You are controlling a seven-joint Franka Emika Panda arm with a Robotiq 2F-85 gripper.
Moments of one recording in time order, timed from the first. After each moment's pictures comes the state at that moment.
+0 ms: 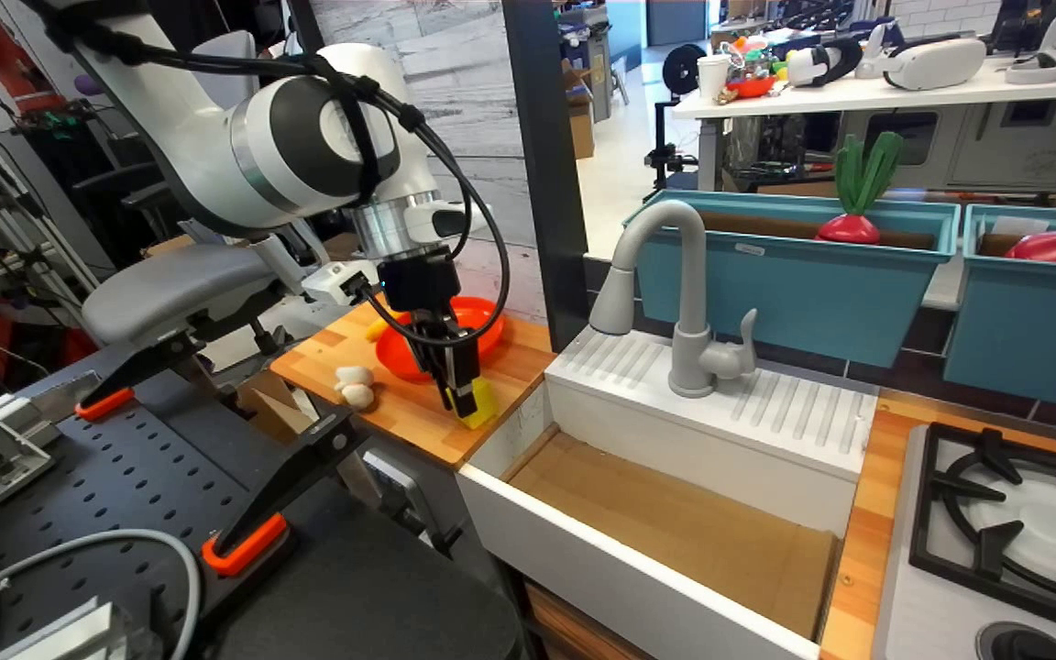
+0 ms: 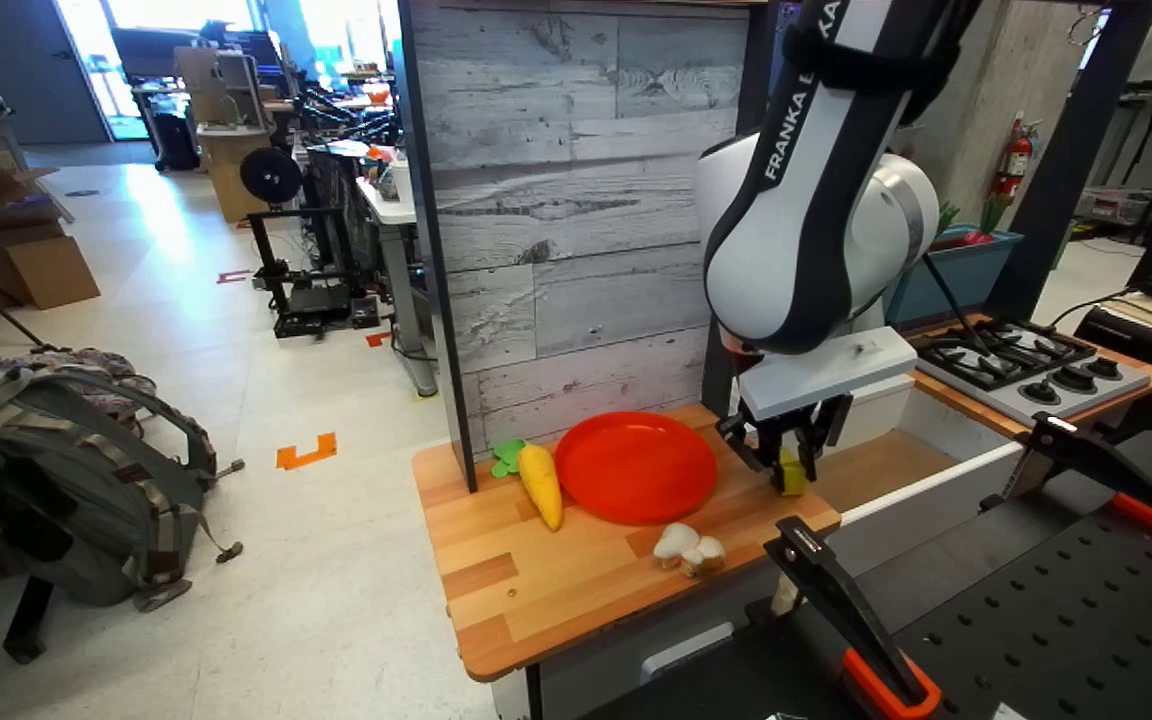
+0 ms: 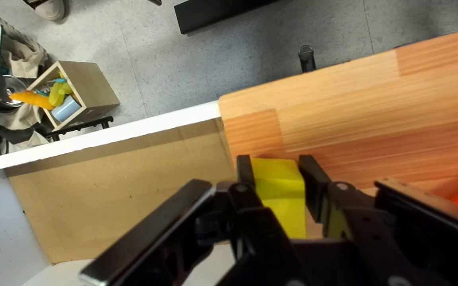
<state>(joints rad) 0.22 0.89 -0.20 -2.00 -0.20 2.67 0.50</state>
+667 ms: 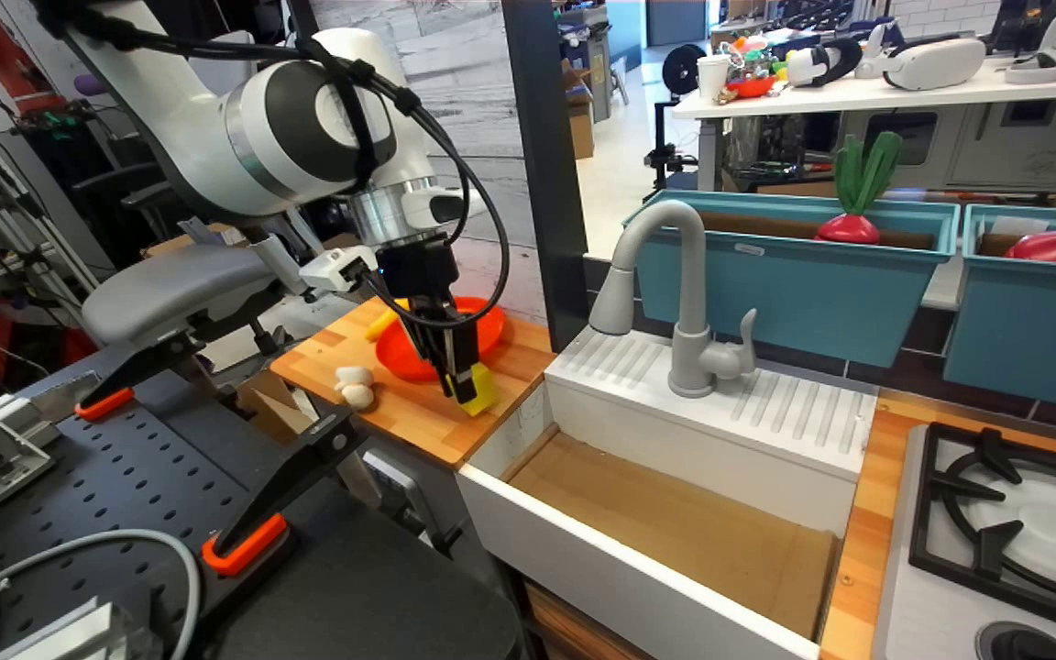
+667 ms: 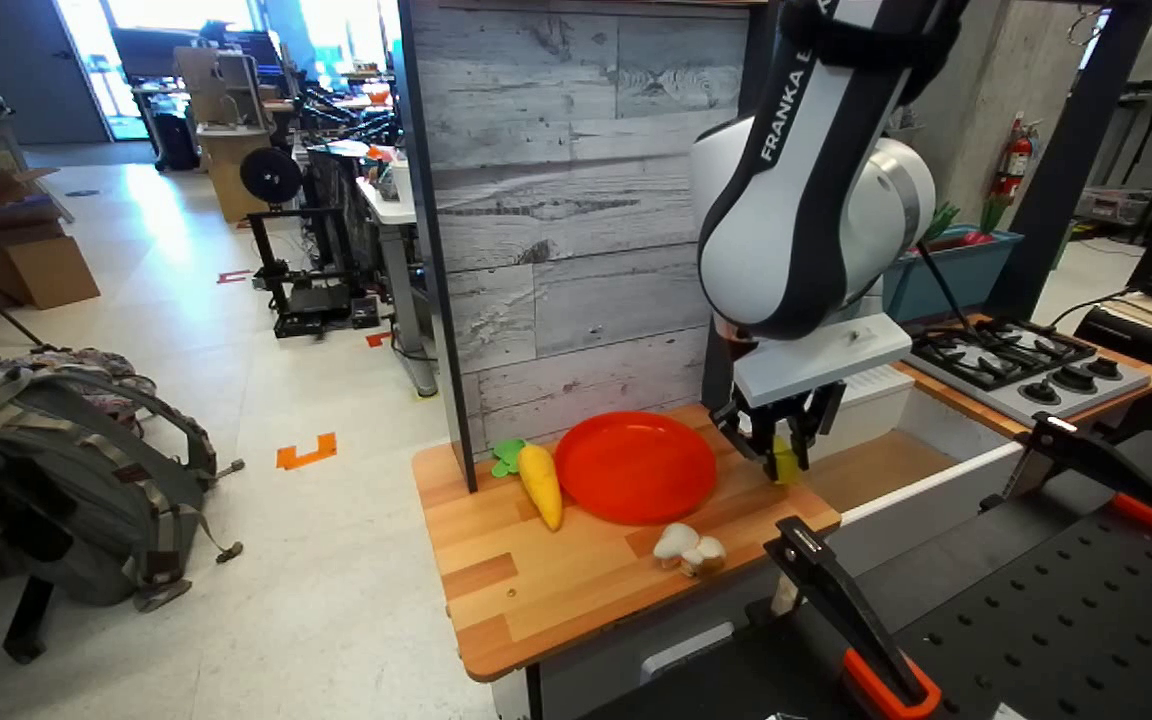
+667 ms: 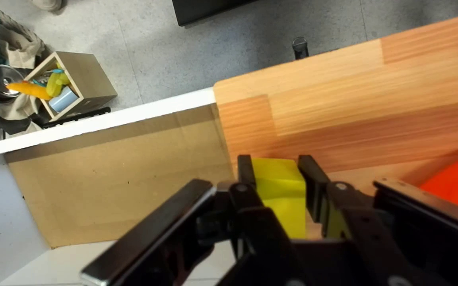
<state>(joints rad) 0.23 0.86 -0.20 -2.00 -0.20 2.67 0.49</state>
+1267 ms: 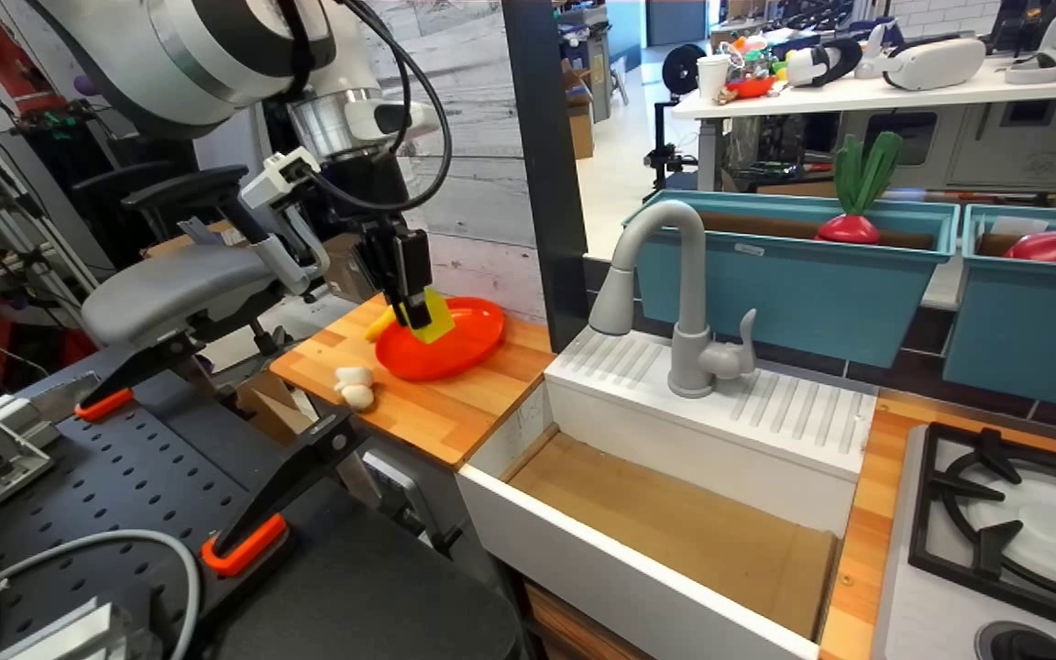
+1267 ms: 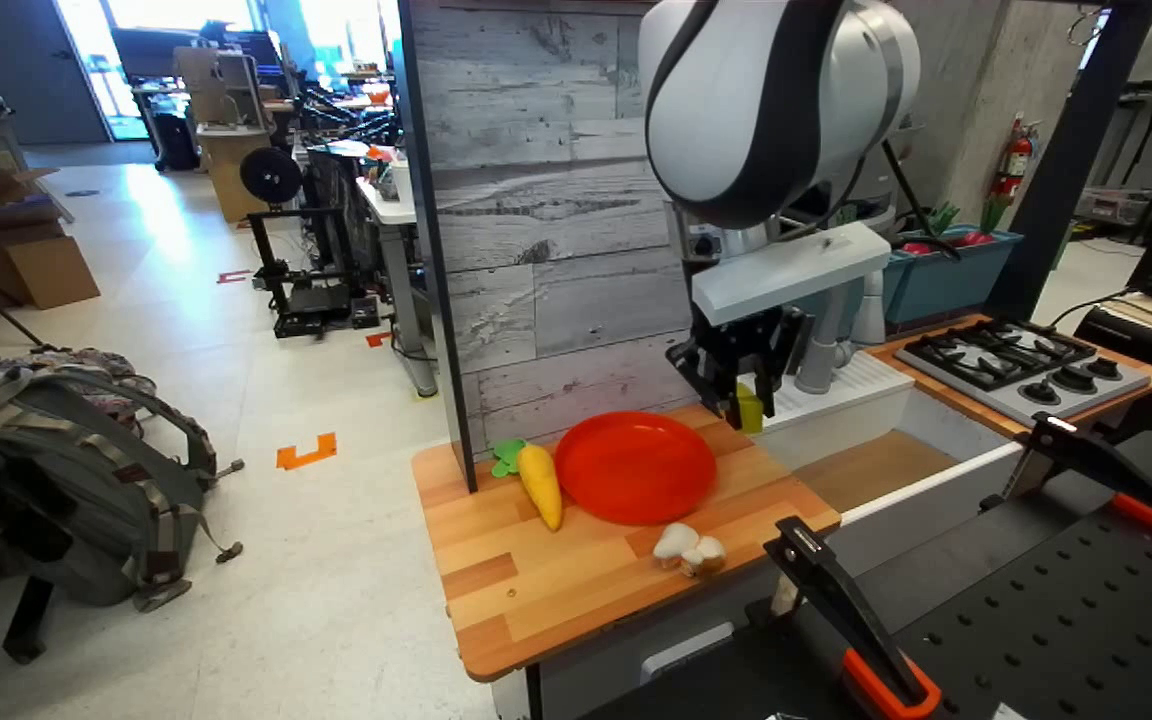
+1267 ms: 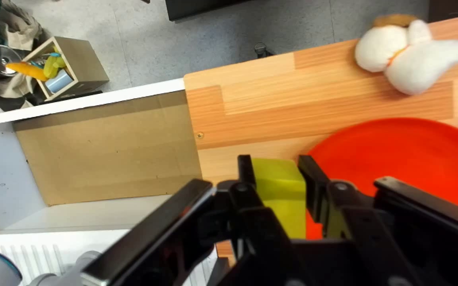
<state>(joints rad) 0.31 0.66 -0.18 -2.07 -0.21 2.56 0.48</state>
